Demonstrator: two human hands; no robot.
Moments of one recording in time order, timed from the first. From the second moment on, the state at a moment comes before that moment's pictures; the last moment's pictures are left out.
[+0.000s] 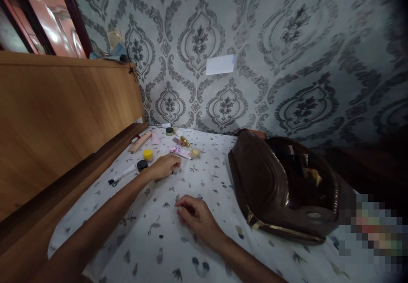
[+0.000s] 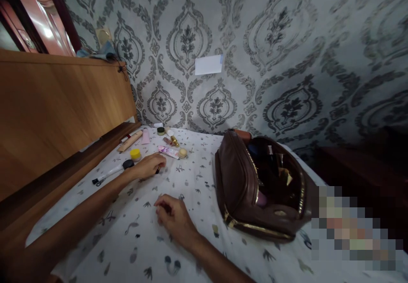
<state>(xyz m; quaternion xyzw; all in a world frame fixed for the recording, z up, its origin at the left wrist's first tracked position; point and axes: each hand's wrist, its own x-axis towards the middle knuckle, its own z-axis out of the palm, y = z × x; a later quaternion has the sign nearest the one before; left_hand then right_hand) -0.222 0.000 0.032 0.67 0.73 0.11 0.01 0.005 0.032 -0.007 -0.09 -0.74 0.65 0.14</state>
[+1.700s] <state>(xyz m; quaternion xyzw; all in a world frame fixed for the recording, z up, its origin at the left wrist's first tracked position) -0.252 0.114 0.029 0.54 0.83 0.11 -0.08 0.006 0.032 -0.008 -0.10 -0.74 0.65 0.13</state>
